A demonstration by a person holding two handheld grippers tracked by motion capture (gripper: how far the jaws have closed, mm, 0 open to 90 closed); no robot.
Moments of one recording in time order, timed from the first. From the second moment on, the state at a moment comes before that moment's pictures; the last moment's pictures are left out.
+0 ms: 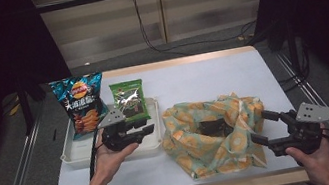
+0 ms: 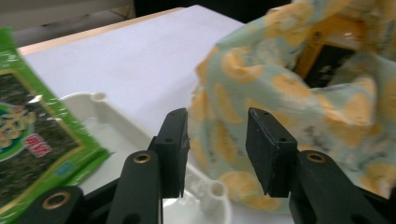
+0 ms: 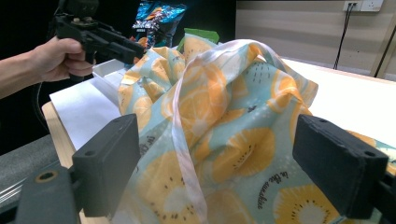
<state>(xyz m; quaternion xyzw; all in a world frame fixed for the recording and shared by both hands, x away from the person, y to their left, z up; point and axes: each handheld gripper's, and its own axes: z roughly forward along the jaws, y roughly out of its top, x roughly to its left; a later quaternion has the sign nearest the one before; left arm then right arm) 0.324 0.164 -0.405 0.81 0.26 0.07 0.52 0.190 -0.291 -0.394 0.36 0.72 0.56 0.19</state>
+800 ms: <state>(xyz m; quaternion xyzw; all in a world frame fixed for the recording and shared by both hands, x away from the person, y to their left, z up) 0.297 0.089 -0.396 0.81 0.20 0.08 0.55 0.232 -0.271 -0.376 0.38 0.73 0.54 0.18</state>
